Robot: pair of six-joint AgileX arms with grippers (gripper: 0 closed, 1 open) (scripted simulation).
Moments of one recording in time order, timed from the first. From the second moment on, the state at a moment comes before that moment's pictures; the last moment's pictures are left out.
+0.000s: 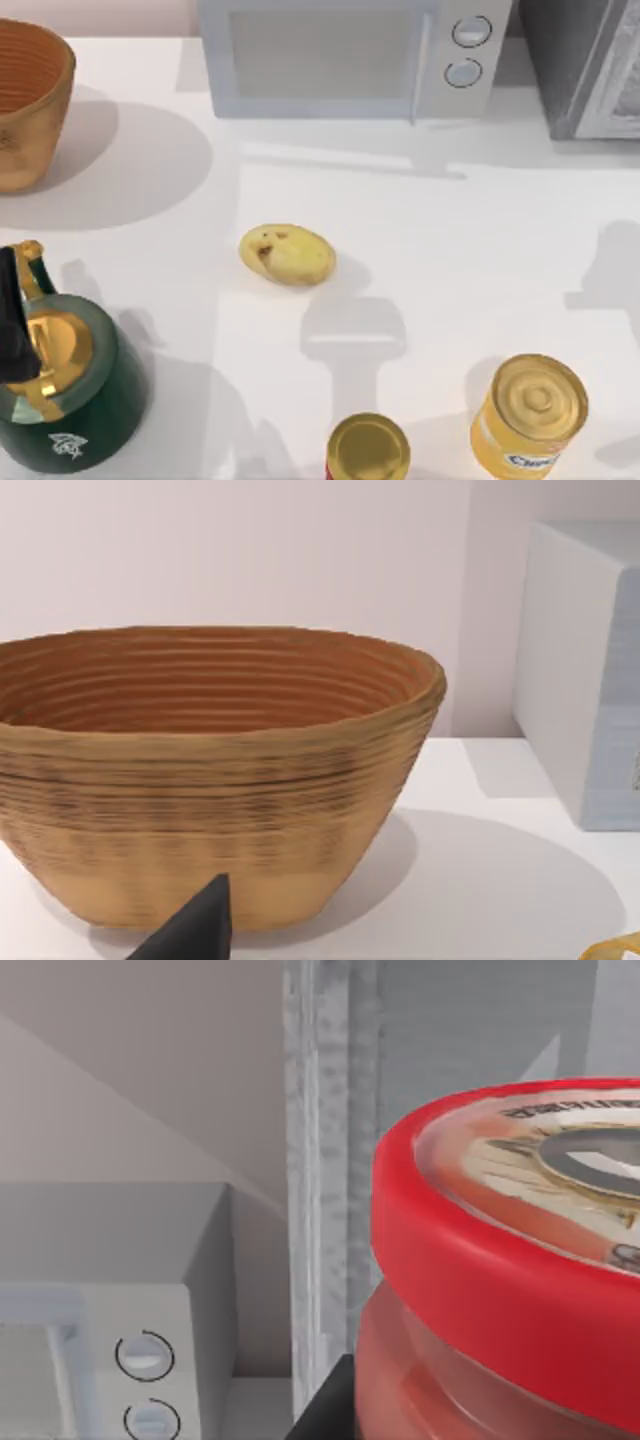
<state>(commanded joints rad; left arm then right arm) 0.00 0.00 0.00 0.00 0.00 0.00 0.06 0.39 0.56 -0.14 0.05 0.01</state>
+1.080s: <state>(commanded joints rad) 0.00 0.00 0.00 0.00 0.00 0.00 0.15 1.02 1.44 -0.38 0.15 0.02</state>
